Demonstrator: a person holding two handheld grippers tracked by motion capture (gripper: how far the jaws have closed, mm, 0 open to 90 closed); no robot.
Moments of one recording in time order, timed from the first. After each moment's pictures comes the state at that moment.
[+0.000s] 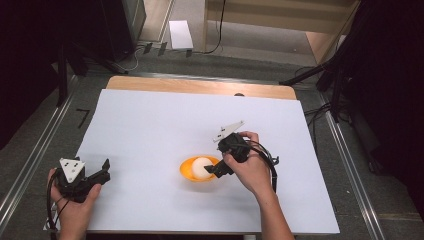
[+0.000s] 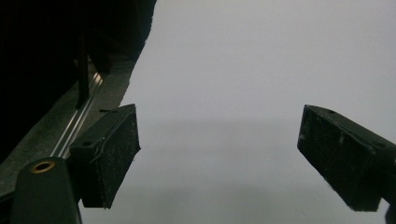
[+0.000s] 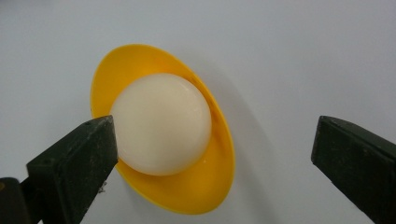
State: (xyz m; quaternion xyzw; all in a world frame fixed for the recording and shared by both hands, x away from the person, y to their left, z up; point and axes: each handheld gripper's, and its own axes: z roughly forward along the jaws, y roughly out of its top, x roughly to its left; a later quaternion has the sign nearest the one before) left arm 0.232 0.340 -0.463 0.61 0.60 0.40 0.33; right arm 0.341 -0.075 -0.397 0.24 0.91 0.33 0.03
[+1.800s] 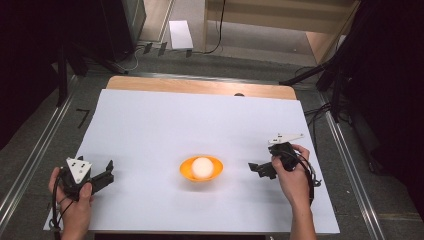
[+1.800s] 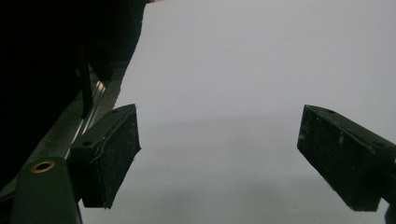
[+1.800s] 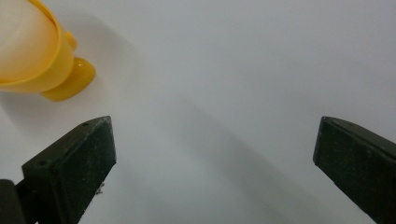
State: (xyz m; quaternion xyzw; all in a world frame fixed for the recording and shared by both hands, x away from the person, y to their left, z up) left arm 0.233 0.332 -0.465 0.64 0.57 0.41 0.31; right arm 0.332 -0.208 -0.432 0.41 0.83 0.36 0.08
